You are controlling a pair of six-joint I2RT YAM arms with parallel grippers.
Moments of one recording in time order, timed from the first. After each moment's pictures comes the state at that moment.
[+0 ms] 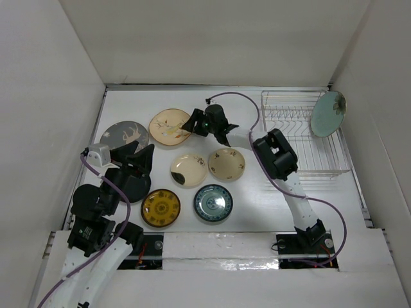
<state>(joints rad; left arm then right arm) -0.42 0.30 0.69 -0.16 -0.07 -0.33 0.62 2.43 1.76 0.25 -0.19 0.78</state>
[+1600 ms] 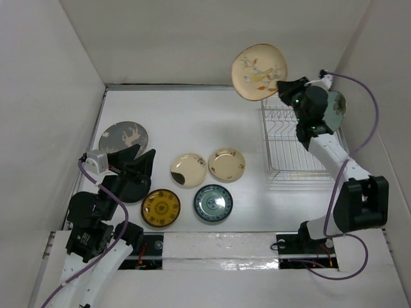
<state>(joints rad) -0.42 0.24 0.68 -0.16 0.00 -0.34 0.21 1.48 1.12 0.40 0.05 0.81</state>
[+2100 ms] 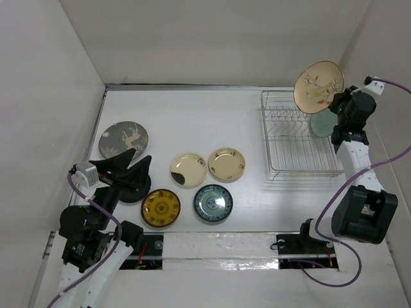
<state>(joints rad) -0.42 0.15 0.68 -0.16 0.03 -0.35 -0.25 1.35 1.06 0.26 0.04 0.39</state>
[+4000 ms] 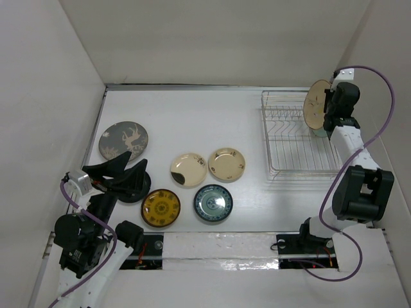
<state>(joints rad) -0.45 0.08 0.68 -0.16 0.01 -0.35 -0.19 1.53 1.22 0.04 0.25 -0.20</state>
